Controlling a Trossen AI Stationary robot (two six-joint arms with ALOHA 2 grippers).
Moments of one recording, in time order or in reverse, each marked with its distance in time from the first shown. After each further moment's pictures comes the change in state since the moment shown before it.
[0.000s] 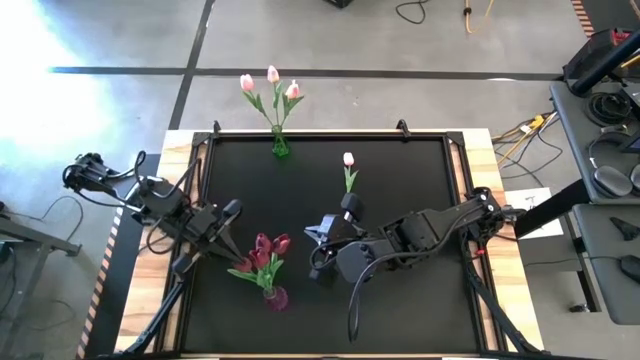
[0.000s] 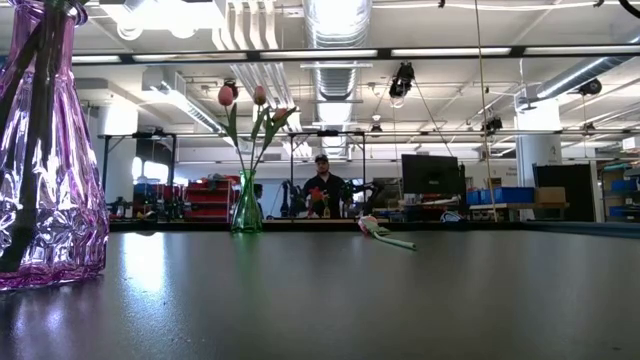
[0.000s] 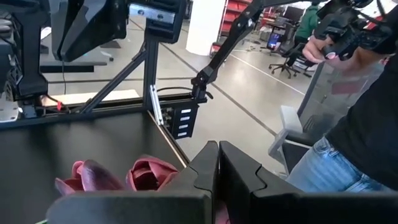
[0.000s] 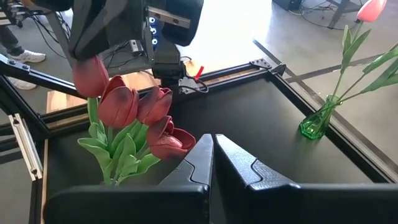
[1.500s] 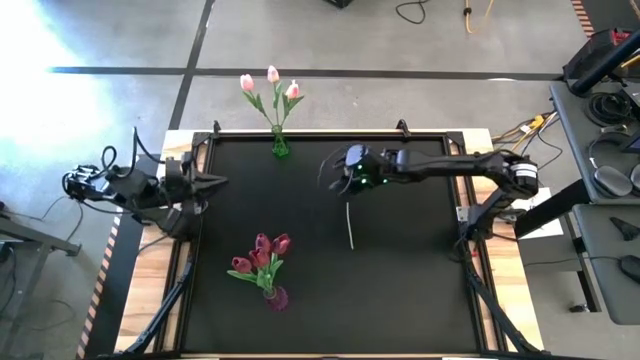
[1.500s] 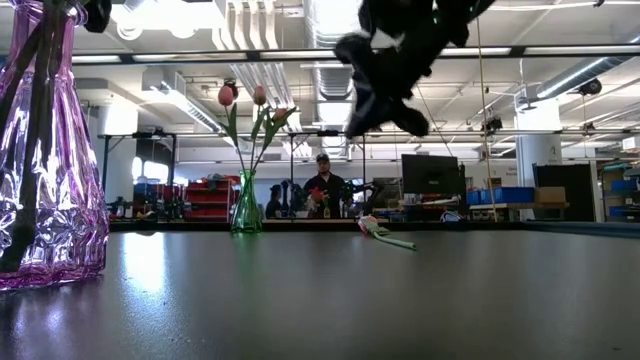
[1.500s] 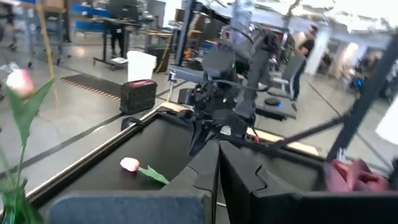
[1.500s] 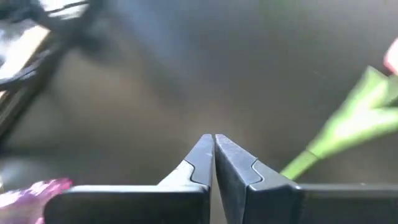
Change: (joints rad) left arm 0.069 -0.446 -0.214 -0.141 -0.790 -0.079; right arm -0.649 -0.379 -1.126 0.590 -0.766 0.193
